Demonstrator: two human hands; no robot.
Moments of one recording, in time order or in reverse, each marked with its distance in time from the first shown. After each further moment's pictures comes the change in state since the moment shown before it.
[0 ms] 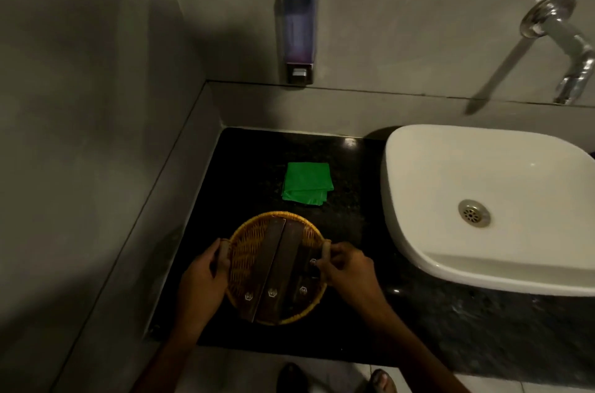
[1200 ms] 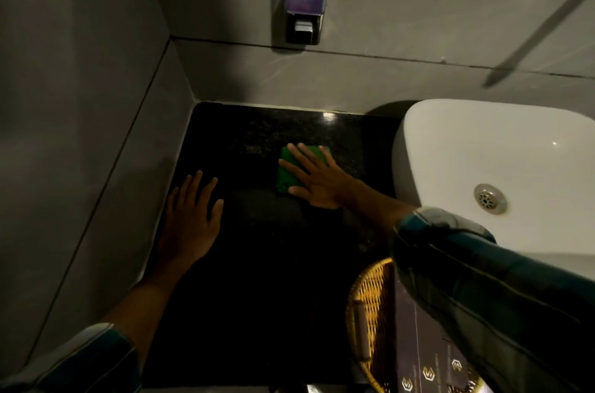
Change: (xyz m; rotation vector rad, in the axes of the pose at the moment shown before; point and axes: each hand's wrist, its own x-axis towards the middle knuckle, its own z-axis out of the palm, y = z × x) left_hand 0.182 -0.052 0.030 0.502 0.032 0.496; right_hand 0.223 -0.025 0.039 -1.241 -0.167 -0.686
